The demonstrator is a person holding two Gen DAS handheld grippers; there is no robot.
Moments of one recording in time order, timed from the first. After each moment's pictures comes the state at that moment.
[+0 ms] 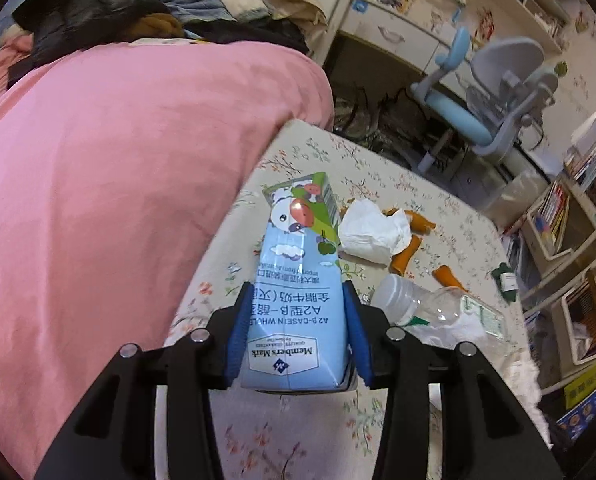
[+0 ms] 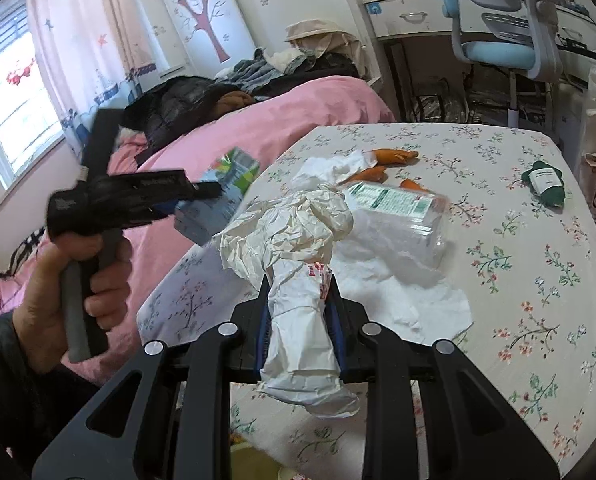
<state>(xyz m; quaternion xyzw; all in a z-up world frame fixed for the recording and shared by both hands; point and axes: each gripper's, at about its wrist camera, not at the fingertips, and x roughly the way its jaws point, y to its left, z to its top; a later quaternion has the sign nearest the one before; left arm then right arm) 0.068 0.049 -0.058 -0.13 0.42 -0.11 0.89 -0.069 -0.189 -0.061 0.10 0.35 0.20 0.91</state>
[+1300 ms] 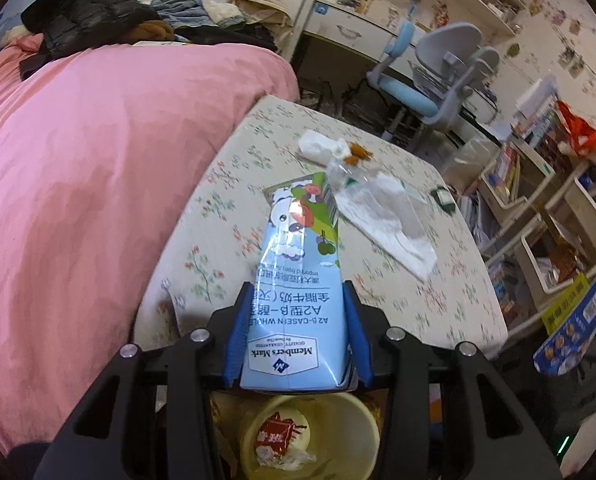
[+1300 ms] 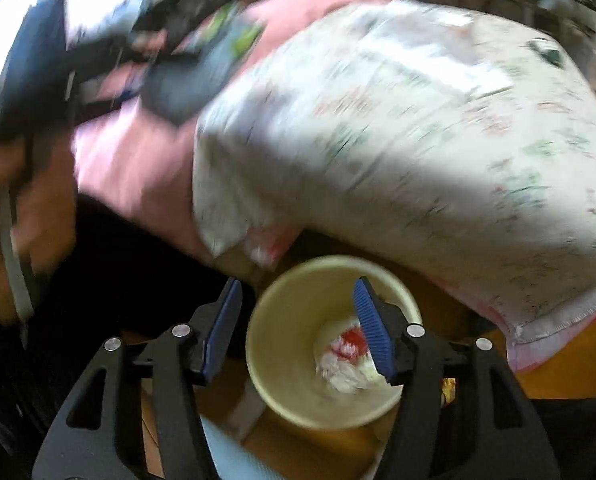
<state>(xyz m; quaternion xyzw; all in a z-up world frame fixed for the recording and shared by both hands) -0.094 0.063 -0.055 -0.11 0.41 -0.17 0.89 -0.222 -0.139 -0.112 0.09 0.48 0.21 0.85</state>
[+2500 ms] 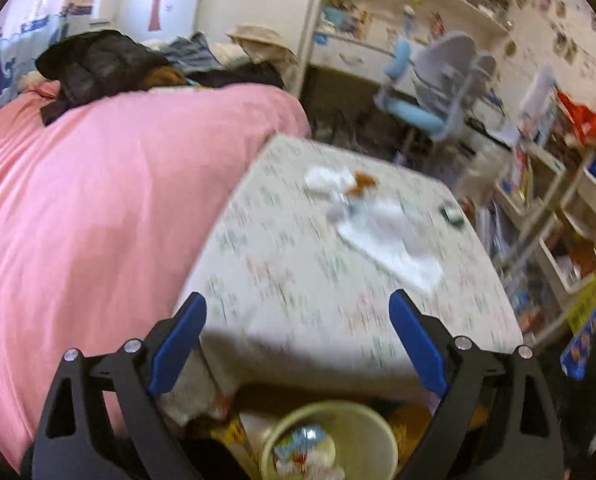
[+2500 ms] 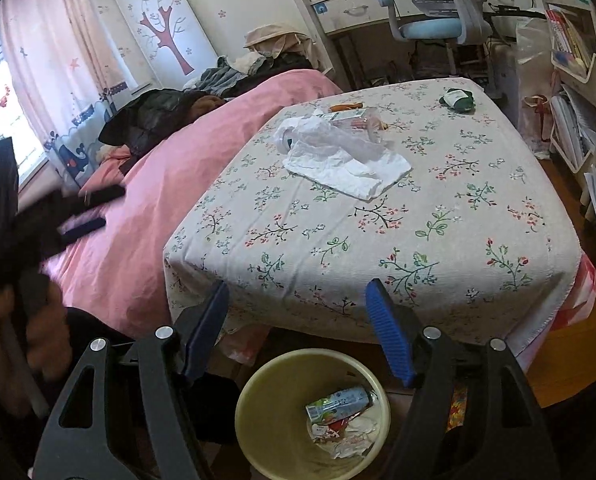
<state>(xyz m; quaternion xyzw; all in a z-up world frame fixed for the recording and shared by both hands) -0.104 0.052 -0.020 -0.07 0.34 -0.11 0.93 -0.226 -0.193 -0.074 0.16 0.36 0.12 0.91</state>
